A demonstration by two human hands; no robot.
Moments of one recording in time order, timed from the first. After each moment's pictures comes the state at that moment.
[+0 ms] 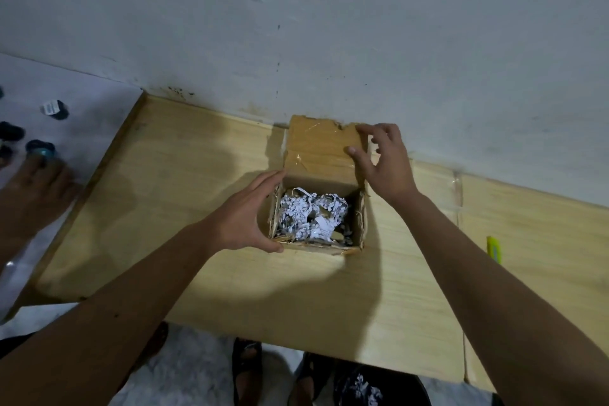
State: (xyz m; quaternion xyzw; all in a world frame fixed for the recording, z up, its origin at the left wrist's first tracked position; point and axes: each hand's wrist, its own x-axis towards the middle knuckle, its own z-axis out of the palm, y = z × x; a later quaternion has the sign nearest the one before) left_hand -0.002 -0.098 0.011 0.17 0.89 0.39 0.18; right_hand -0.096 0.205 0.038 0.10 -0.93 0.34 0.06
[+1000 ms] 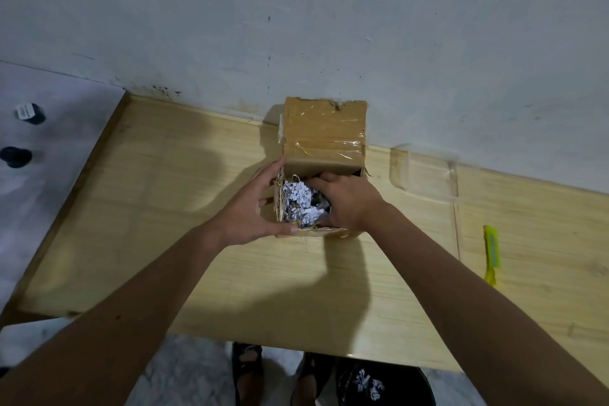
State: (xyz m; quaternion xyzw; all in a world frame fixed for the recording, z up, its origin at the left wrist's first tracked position) left_hand -0.007 -0.083 0.005 0.10 0.80 0.56 0.19; right_hand -0.053 0.154 0.033 0.27 -0.94 -0.01 -0.18
